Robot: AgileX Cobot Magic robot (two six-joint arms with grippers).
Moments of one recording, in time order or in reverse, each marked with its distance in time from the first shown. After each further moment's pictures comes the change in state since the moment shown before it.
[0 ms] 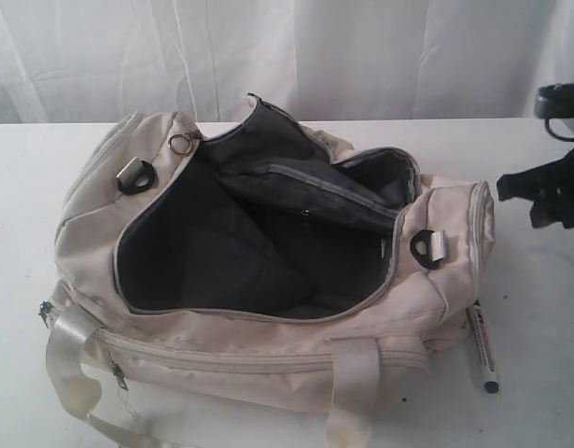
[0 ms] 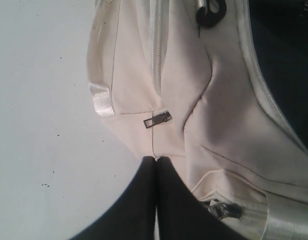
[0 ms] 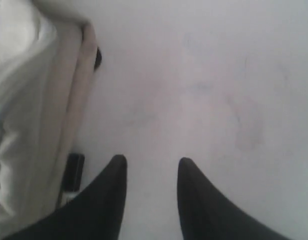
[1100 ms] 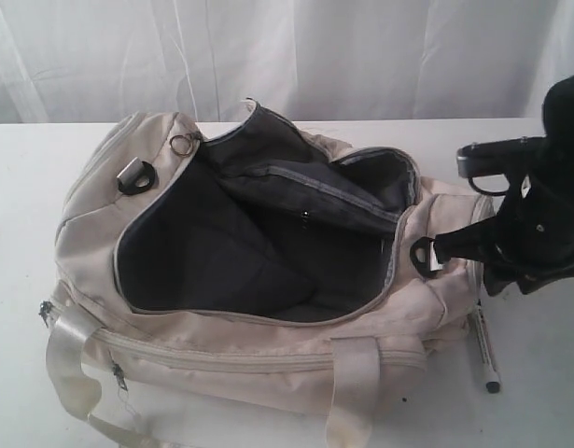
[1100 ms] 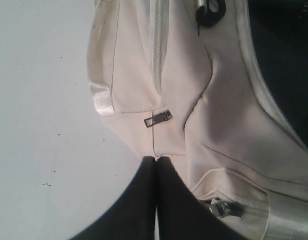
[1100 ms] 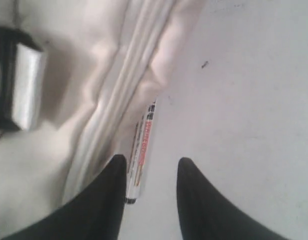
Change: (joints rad) left arm 0.000 0.000 0.000 0.004 0.000 0.002; right arm 0.274 -0.046 0.055 -0.102 0.242 0.273
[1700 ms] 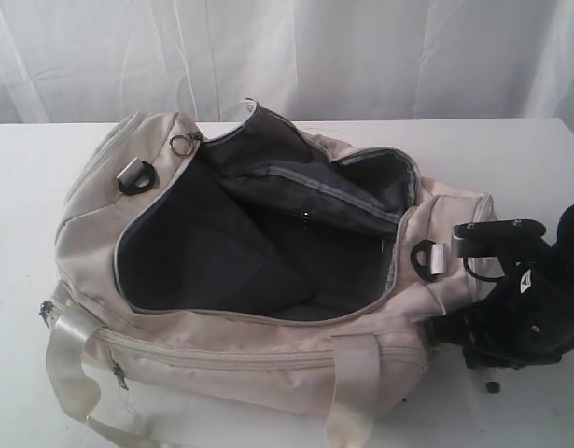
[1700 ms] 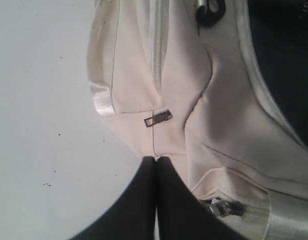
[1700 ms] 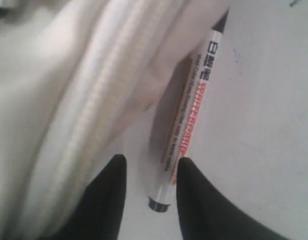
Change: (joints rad) left arm 0.000 0.000 0.000 0.000 0.000 0.000; right arm 0.002 0.004 0.335 0.146 -0.392 -0.134
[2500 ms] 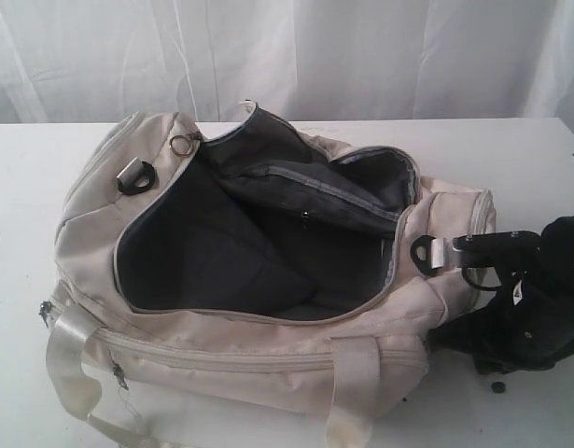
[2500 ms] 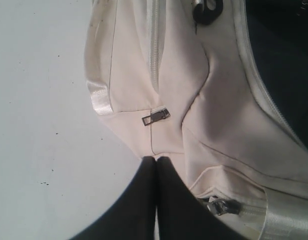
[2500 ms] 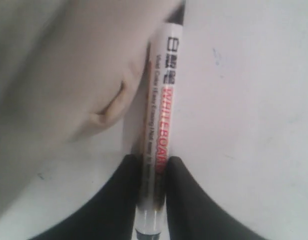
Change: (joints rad) left arm 0.000 0.000 0.000 0.000 0.008 0.000; right arm 0.000 0.082 0.000 -0.095 -0.057 0.117
